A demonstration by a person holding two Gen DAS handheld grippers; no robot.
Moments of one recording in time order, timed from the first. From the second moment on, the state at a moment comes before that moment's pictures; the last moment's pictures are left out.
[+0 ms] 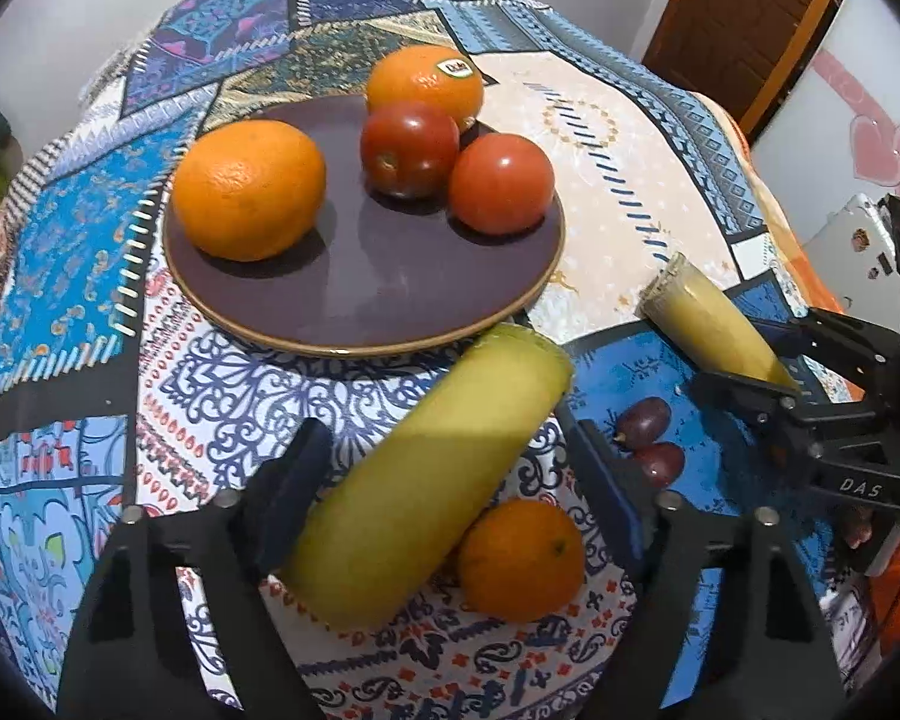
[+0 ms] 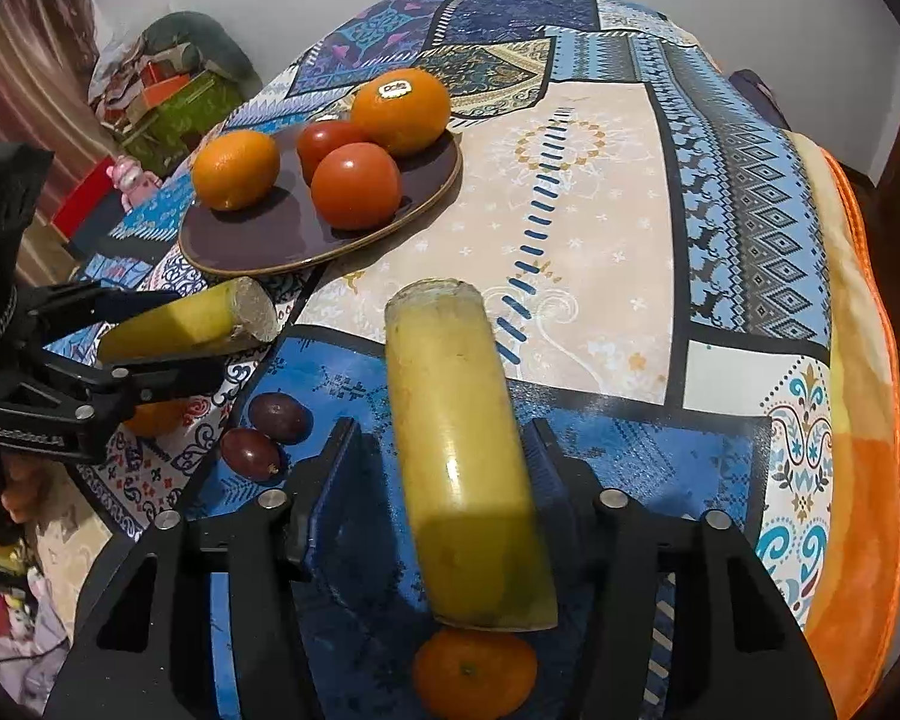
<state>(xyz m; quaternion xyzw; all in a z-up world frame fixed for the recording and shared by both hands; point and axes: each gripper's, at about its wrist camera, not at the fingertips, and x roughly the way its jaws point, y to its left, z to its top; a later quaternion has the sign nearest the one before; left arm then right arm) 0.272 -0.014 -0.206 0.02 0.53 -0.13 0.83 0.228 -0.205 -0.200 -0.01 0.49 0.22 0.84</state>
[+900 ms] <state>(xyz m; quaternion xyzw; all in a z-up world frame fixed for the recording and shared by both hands) 0.209 0.021 -0.195 -0.01 0.52 -0.09 0.85 0.211 -0.169 -0.195 -0.04 0.51 0.24 0.83</state>
